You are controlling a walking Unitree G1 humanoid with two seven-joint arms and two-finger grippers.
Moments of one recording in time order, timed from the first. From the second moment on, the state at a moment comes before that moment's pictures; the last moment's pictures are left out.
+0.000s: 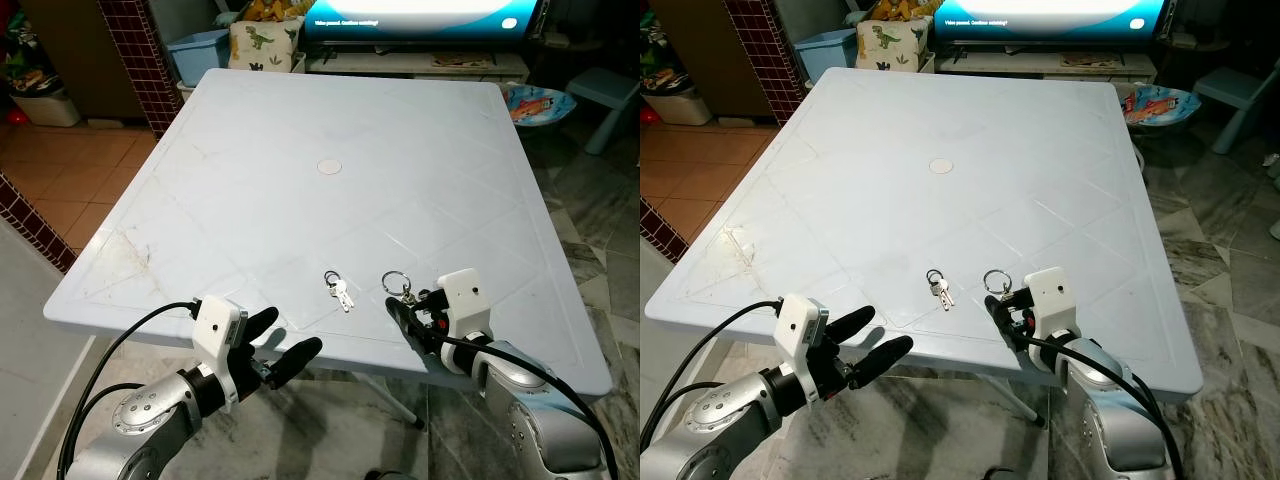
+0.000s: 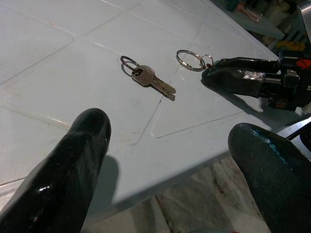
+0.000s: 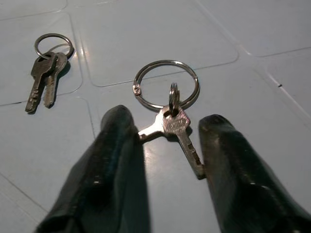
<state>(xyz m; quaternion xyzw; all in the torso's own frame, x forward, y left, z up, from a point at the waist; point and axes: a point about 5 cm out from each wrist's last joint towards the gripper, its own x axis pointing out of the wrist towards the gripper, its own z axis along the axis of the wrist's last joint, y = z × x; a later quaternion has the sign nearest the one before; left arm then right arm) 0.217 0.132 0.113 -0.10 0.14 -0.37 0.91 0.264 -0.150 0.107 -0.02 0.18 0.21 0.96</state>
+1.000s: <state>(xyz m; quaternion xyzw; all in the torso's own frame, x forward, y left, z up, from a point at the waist) 0.220 0.130 0.114 -0.10 0.13 -0.37 0.91 0.265 -0.142 0.108 -0.03 0.17 0.19 0.97</state>
